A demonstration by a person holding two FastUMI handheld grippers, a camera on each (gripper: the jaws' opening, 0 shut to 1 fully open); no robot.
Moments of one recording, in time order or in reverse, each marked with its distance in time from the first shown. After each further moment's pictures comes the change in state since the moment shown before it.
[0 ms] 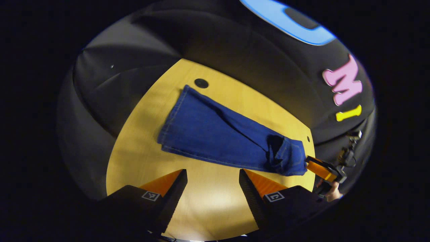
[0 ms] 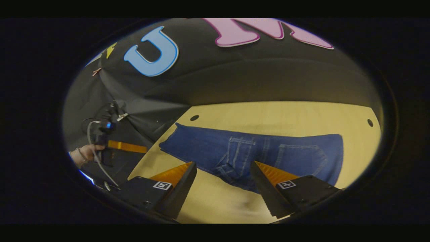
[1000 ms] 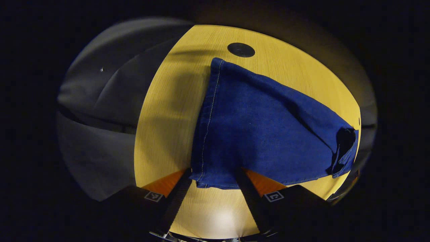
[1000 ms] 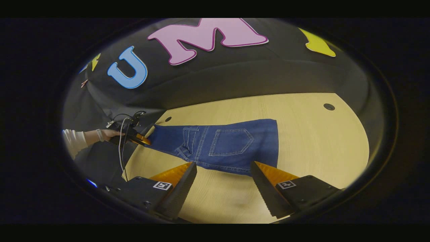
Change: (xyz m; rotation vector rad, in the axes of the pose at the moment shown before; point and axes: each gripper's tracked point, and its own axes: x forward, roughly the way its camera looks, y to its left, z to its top) left arm 0.093 0.074 0.029 0.097 0.312 0.349; right arm -0.111 -0.111 -0.034 0.093 0.006 -0.151
